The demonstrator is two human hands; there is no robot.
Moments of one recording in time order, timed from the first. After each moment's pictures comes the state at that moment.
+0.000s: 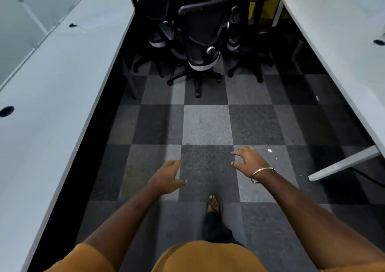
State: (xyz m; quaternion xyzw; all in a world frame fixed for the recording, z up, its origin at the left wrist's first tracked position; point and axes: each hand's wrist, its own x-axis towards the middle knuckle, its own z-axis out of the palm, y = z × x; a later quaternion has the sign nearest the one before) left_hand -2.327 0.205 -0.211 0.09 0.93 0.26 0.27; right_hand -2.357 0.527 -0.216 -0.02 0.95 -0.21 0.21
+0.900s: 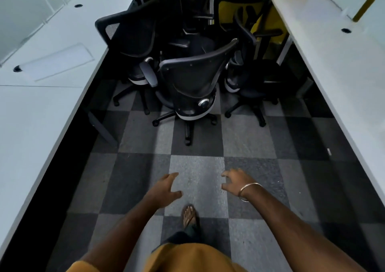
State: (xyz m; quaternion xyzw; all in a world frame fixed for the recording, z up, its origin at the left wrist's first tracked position) left_hand -2.897 0.293 -0.233 0.01 0.90 0.29 0.32; right_hand -2.927 0.588 -0.234 -0.03 0.93 -0.15 0.32
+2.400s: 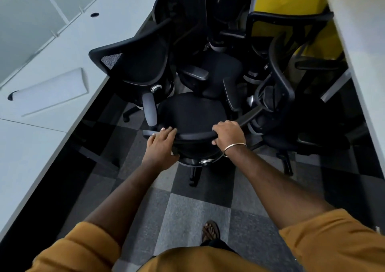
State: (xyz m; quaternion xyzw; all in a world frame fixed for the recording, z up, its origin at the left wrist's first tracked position) left_hand -3.390 0.345 -0.185 -0.01 0.99 0.13 0.08; right_hand -3.495 0.587 -0.195 -0.22 0.97 -0.04 0.06
